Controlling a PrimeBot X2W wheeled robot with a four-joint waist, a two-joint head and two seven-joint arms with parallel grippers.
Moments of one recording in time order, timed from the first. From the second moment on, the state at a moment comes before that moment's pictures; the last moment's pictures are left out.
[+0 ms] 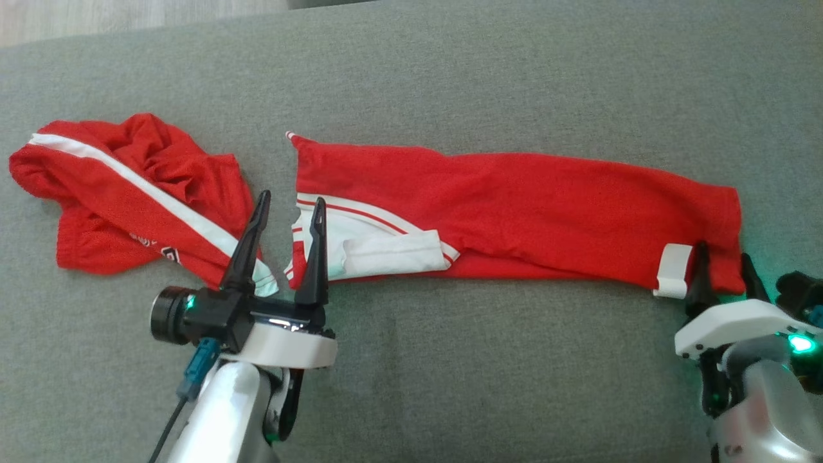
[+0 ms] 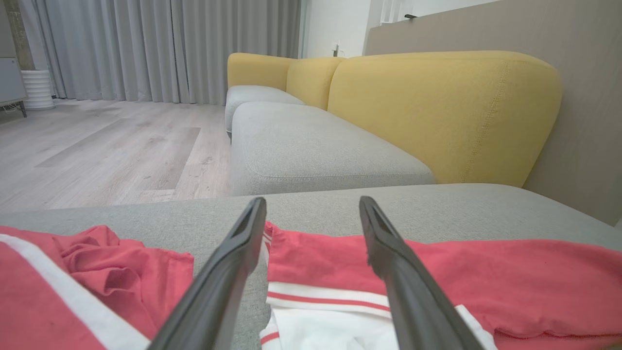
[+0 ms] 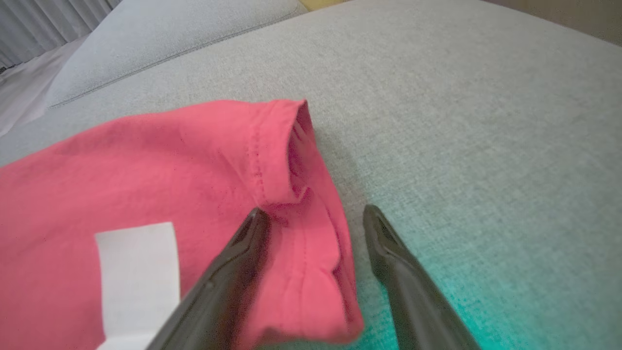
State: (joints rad) left arm -0.24 0.07 -0.31 0.22 -0.21 0.02 -0.25; right arm -0.32 -0.05 -0.30 0.71 0.15 0.13 -0.15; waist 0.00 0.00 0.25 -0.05
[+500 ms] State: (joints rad) left arm -0.24 0.05 -0.27 0.23 -0.18 0.00 -0.25; right arm -0.40 -0.04 -0.31 0.84 0.03 0.13 -0.22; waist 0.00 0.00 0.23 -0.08
